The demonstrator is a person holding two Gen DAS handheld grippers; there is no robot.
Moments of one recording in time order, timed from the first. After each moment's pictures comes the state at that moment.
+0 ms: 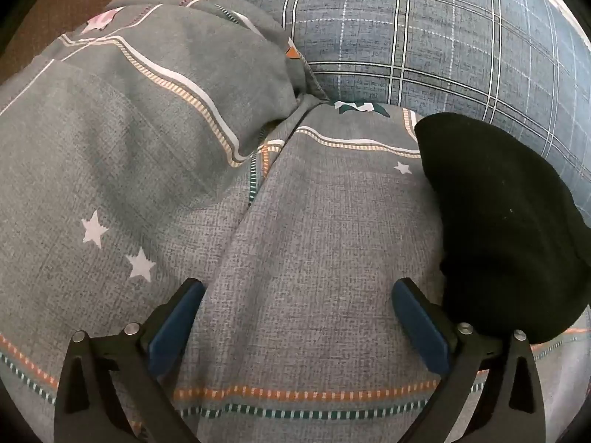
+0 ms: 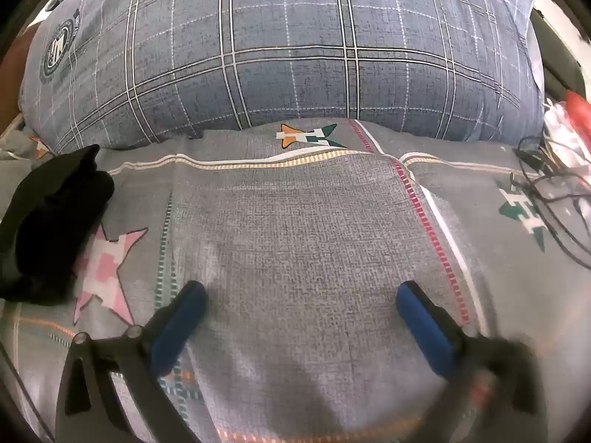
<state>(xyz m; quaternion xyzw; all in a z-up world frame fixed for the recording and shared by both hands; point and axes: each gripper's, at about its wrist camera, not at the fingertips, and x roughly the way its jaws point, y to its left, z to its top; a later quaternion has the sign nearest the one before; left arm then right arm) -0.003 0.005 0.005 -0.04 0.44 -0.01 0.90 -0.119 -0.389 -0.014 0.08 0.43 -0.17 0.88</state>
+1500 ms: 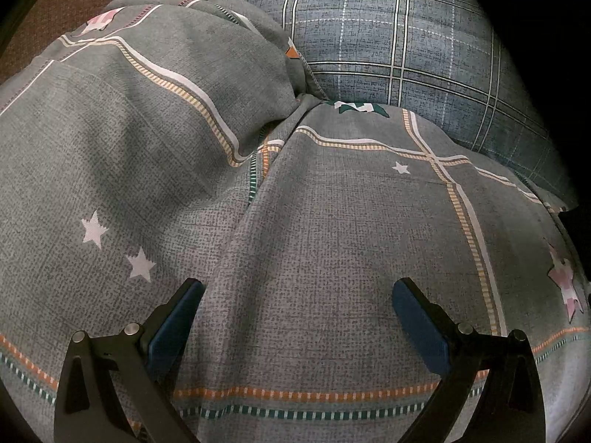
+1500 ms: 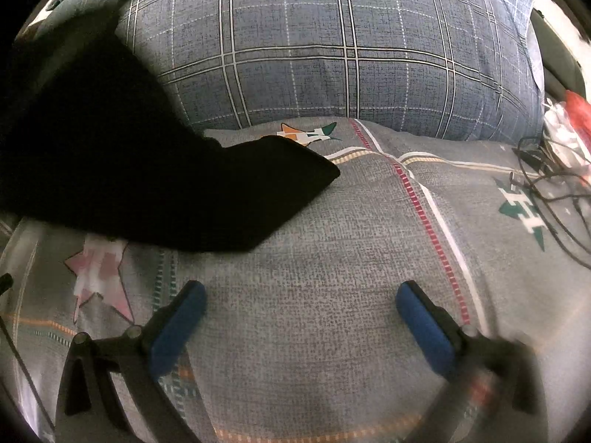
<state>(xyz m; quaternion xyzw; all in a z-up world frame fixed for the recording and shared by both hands) -0.003 0.005 0.000 -0.04 0.44 -0.02 0.90 -0.121 -0.390 -0.017 0.08 0.43 -0.17 0.88</state>
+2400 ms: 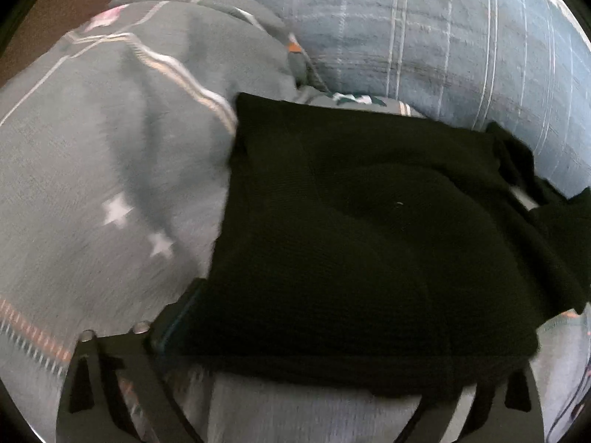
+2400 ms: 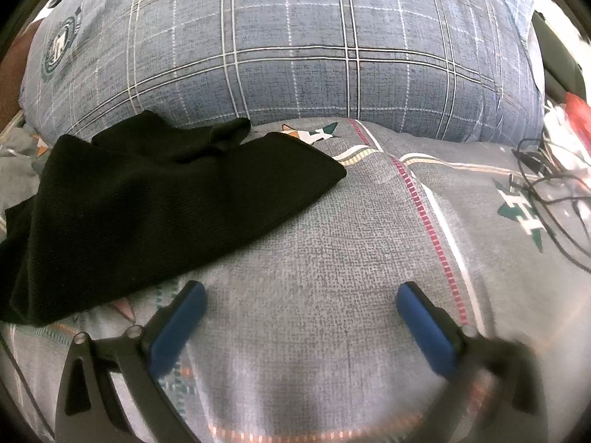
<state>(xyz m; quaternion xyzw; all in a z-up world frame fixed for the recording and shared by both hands) -0.020 0.014 0.016 -0.04 0.45 -0.02 0.89 -0.121 -0.388 -0.014 0.07 0.43 -0.16 0.88</state>
